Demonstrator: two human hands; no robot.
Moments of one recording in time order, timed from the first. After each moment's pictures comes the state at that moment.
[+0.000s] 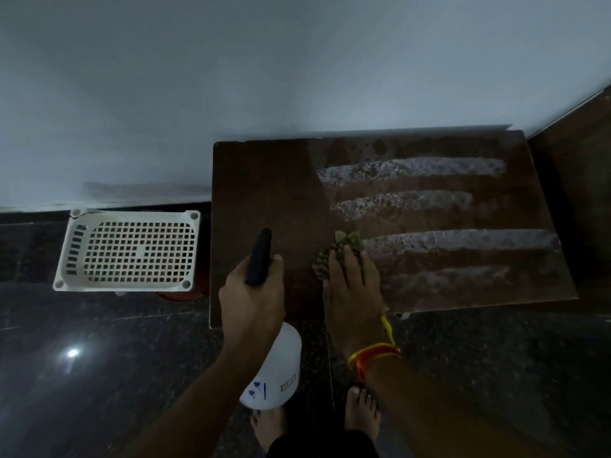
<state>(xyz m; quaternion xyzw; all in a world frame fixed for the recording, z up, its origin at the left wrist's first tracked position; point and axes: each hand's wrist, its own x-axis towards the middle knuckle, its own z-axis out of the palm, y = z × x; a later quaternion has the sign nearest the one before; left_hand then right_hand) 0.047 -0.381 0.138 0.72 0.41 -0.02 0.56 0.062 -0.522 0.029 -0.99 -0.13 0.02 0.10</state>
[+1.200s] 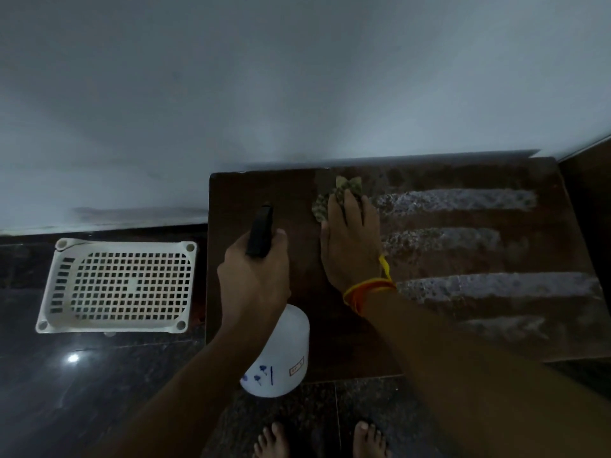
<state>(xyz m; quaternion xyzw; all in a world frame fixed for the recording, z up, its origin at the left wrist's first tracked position) 0.146 -0.353 0.134 0.73 0.40 -0.02 0.55 0.220 -0.471 0.015 -0.98 -0.14 -0.02 0.11</state>
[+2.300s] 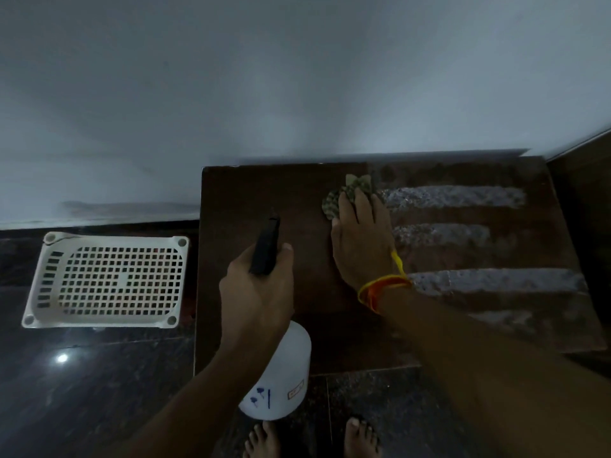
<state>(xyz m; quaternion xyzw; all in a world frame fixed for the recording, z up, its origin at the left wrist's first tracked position) 0.124 -0.370 0.141 0.71 0.39 -0.05 0.58 0.220 -0.502 0.021 -0.99 -0.15 0.01 0.08</state>
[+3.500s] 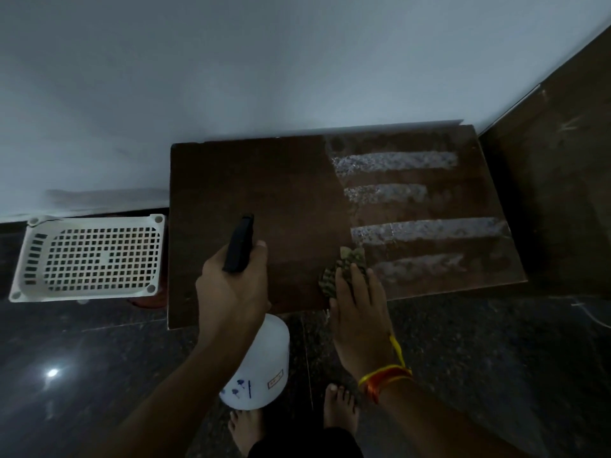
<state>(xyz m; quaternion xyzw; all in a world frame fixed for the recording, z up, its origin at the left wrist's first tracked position) 0.060 -0.421 0.167 0.72 0.38 -0.03 0.58 0.040 -0.599 0.031 -0.99 -0.11 0.03 0.08</state>
